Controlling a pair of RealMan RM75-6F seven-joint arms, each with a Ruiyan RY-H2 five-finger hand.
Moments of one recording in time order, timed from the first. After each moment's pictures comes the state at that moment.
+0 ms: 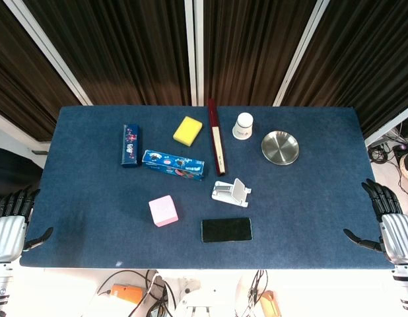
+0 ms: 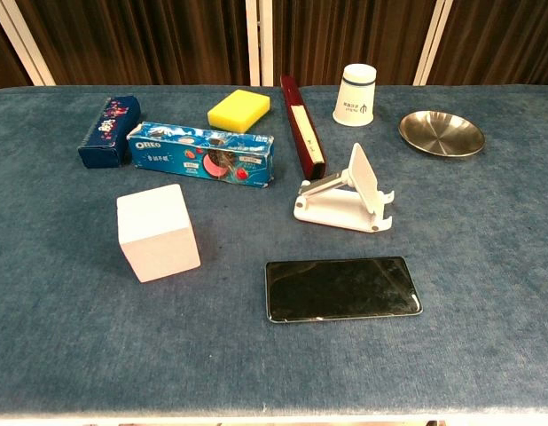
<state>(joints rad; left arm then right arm) -0.02 -1.22 -0.02 -1.51 1.48 1.53 0.01 0.06 -1.06 0.03 -1.63 -1.62 1.55 0.30</state>
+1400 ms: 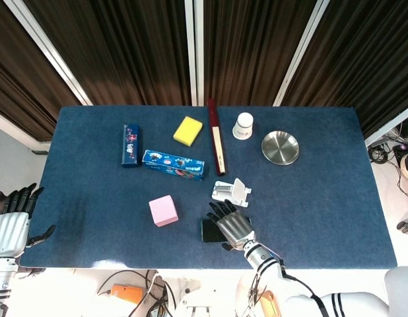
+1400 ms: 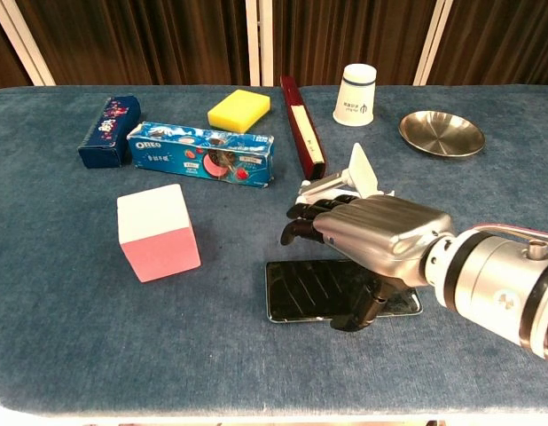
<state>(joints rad) -0.04 -1.24 -0.03 -1.45 1.48 1.49 -0.04 0.59 -1.70 0.12 -1.86 -0.93 0.99 -0.99</state>
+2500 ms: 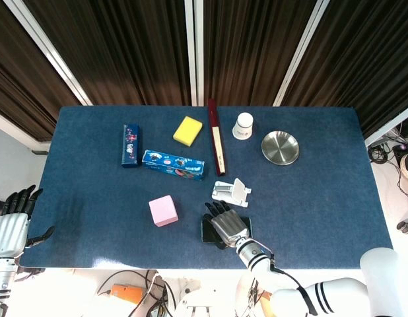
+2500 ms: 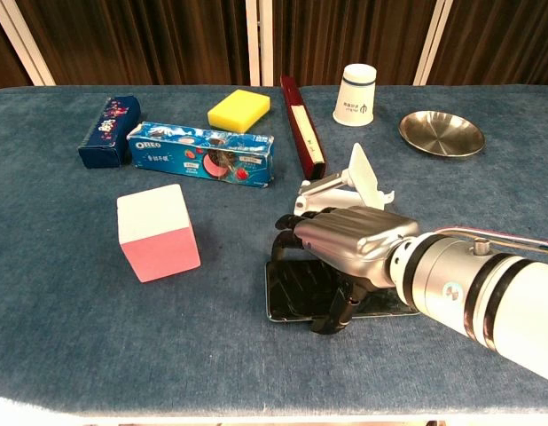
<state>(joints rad) -0.04 -1.25 -0.03 -1.42 1.46 1.47 -0.06 0.75 -1.74 0.06 -1.81 -0.80 1.06 -0.85</state>
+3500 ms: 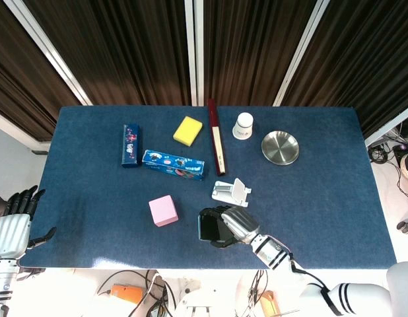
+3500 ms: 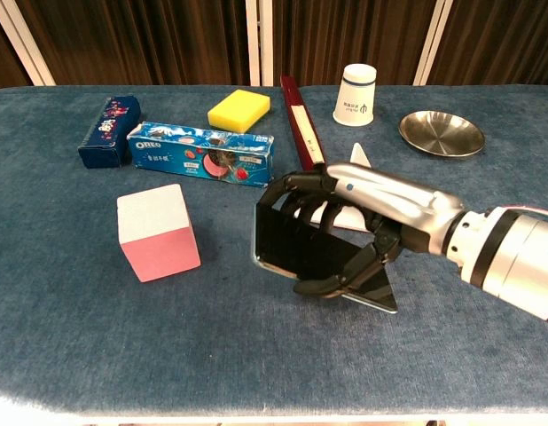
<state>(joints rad) -0.04 -1.23 -0.02 -1.48 1.47 1.47 -0.01 0.61 -1.63 0.01 -1.61 -1.51 1.06 0.14</state>
